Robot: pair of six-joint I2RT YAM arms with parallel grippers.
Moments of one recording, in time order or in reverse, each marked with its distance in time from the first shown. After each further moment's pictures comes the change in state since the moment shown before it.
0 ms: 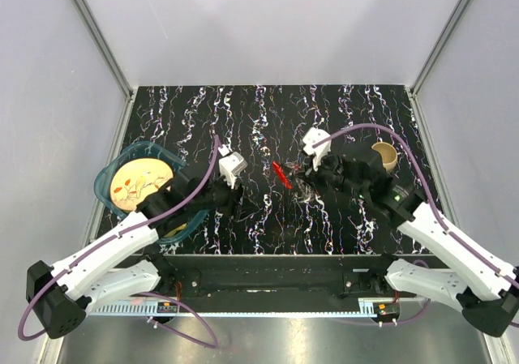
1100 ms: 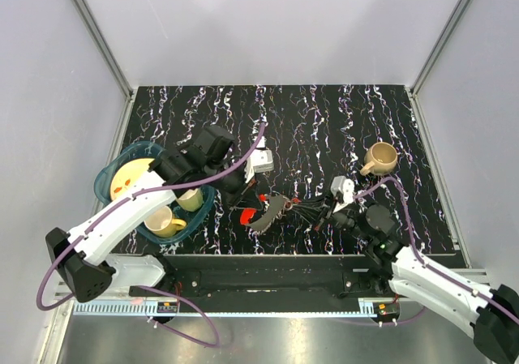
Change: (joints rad) left arm 0.007 0.349 0.555 -0.558 0.412 0.526; right arm -0.024 -0.250 -0.834 1.120 -0.256 0.335
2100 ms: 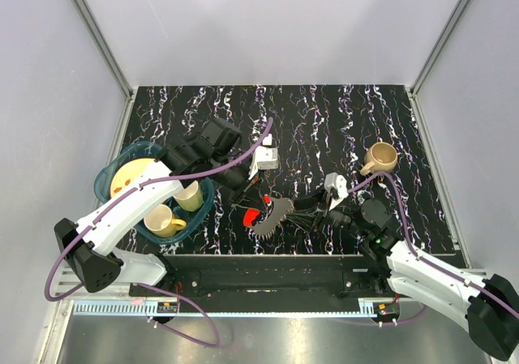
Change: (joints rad) left arm 0.000 0.065 0.086 -0.089 0.102 0.053; right arm -0.028 0.067 0.027 0.015 -0.131 0.073
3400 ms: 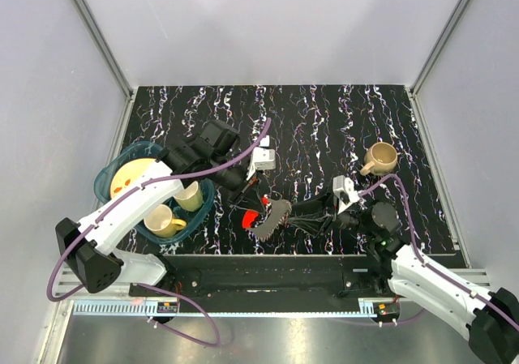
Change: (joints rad) left arm 0.031 -0.007 -0.051 0.019 0.048 0.012; right arm -0.040 -0.091 0.000 0.016 -0.140 0.051
